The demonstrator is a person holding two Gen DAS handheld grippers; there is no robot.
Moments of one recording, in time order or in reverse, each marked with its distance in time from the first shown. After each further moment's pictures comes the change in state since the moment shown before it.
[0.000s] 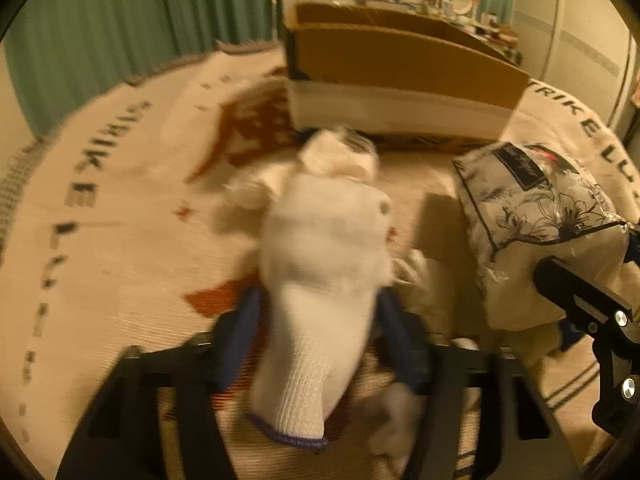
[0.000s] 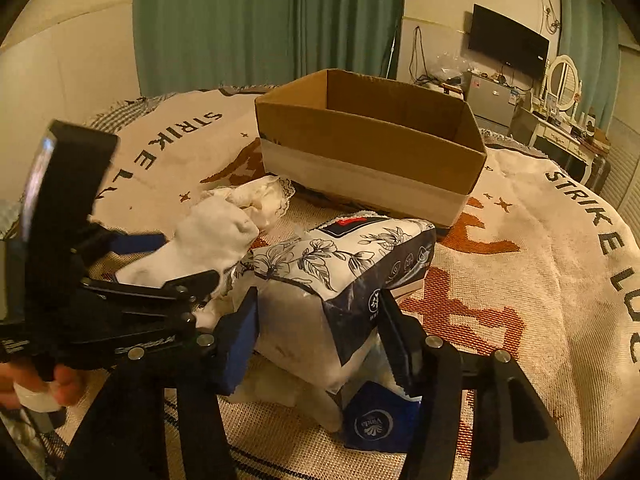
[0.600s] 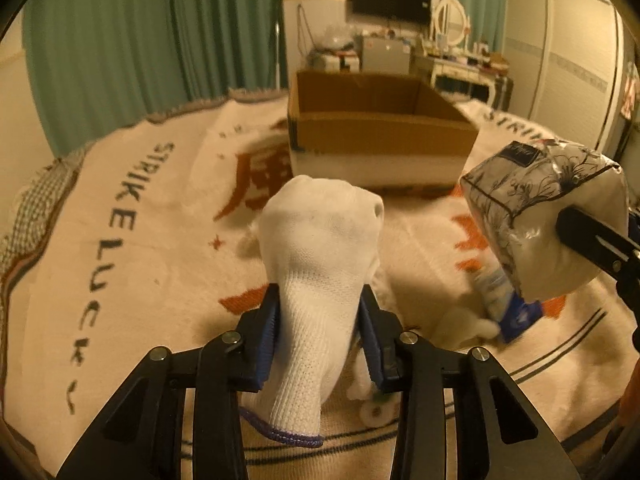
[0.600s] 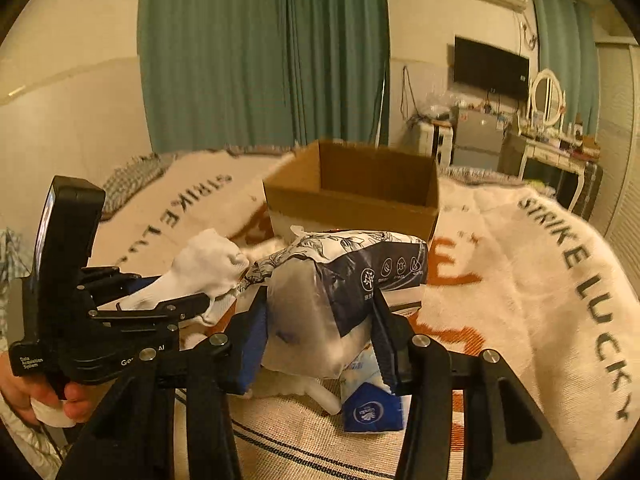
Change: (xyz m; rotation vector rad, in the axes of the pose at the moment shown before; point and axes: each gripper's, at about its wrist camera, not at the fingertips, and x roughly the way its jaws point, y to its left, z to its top) left arm -0.090 -0.009 0.001 -0.001 -0.150 0.032; right arm -0.091 -0.014 0.007 0.056 -0.198 0.024
